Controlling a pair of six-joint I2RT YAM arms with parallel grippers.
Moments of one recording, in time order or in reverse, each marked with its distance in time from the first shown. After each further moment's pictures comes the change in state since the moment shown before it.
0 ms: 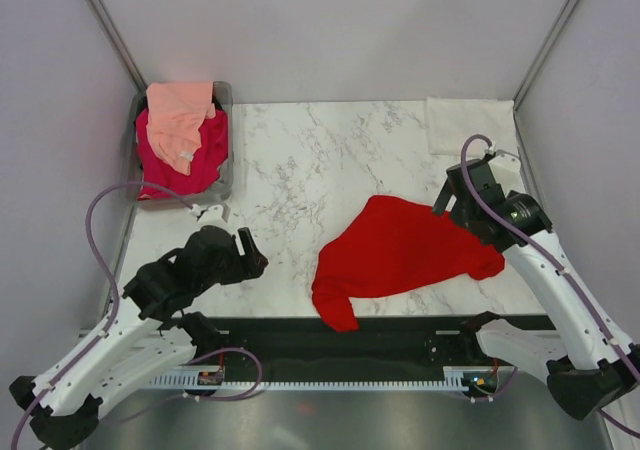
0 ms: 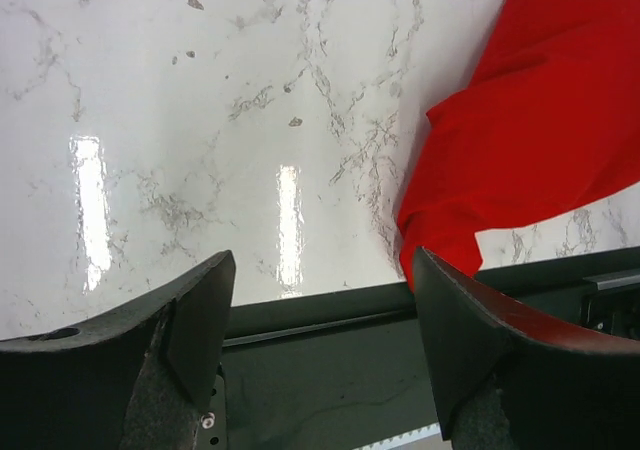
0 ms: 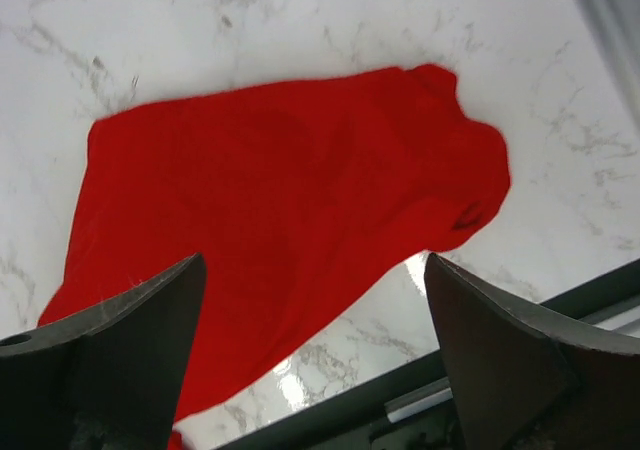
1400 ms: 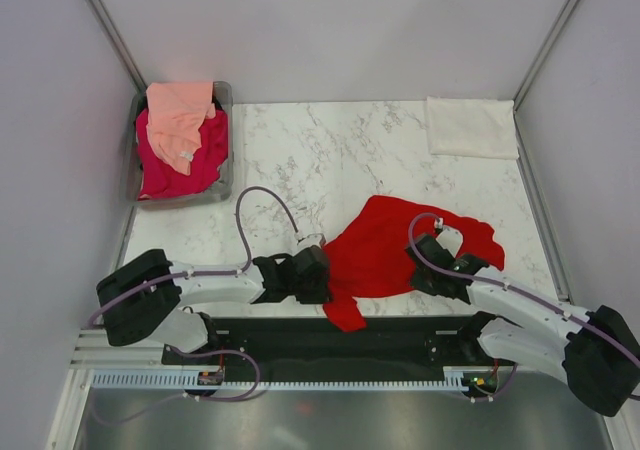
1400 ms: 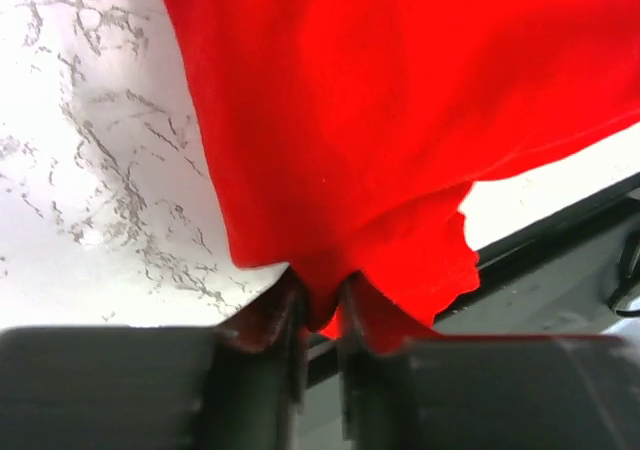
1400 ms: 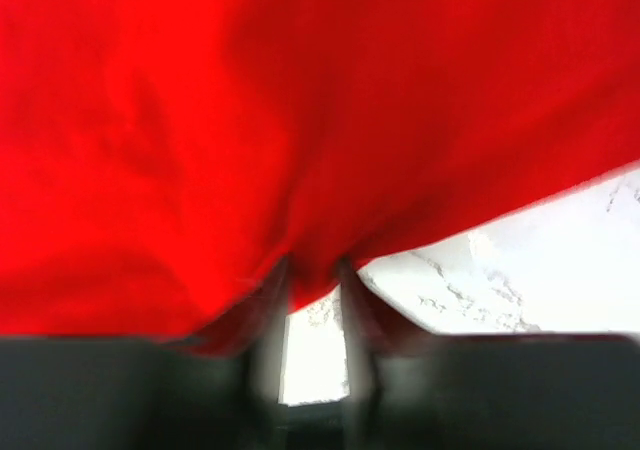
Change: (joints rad) left arm -0.352 0.815 -0.169 0.785 0.201 -0.219; right arm 0.273 -0.069 -0.774 0.488 -0.289 0.266
